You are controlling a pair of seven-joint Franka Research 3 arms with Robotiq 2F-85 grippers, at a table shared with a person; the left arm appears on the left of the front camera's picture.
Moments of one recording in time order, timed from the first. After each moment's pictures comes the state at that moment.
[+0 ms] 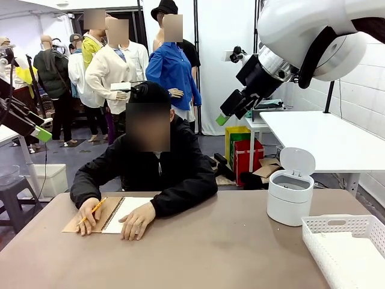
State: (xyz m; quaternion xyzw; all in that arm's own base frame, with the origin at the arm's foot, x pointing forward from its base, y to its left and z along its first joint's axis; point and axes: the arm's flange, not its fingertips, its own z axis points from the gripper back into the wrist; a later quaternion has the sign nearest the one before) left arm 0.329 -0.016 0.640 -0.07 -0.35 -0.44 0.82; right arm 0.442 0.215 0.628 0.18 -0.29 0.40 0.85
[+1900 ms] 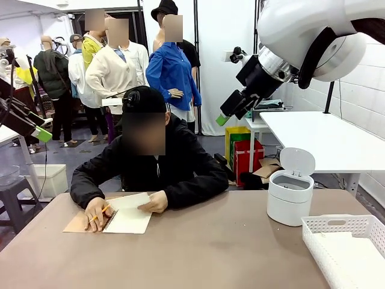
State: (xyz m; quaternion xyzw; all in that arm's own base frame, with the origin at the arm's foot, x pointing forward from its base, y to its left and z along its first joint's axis) left arm 0.329 -0.016 0.640 -0.07 -0.35 -0.44 0.82; right arm 0.442 0.215 0.628 0.18 -0.29 0.40 0.85
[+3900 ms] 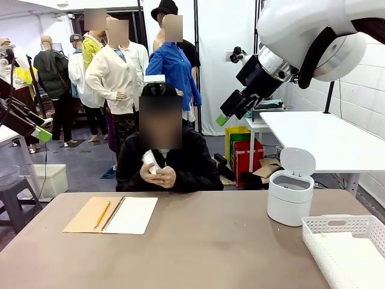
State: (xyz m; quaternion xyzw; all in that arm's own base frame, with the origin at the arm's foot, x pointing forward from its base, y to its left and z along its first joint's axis) left arm 0.329 -0.016 0.640 -0.07 -0.35 -0.44 0.82; right arm 0.442 0.215 0.628 0.18 -0.29 0.40 0.85
